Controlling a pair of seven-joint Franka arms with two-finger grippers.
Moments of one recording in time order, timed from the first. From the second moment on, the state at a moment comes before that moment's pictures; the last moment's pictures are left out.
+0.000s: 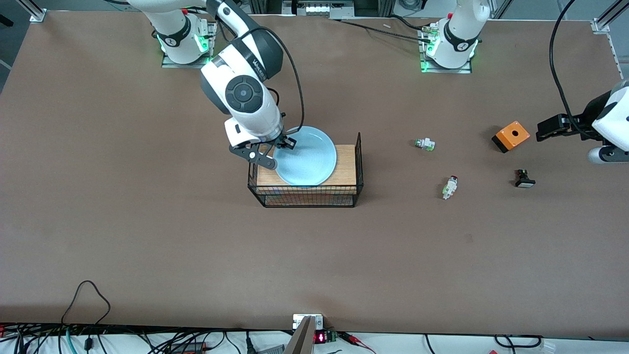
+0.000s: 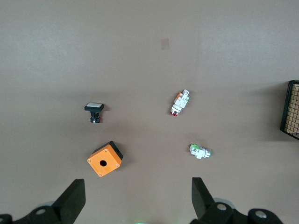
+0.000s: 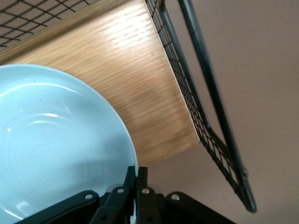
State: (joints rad) left arm 0.03 0.17 -0.03 -1.43 0.04 1.45 -0.02; right arm 0.33 0.47 0.40 -1.62 -0.06 1.97 1.14
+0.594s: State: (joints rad) left arm 0.03 0.23 -0.03 -1.44 0.04 1.45 -0.02; right arm 0.33 0.47 0.40 -1.64 -0.07 1.97 1.14
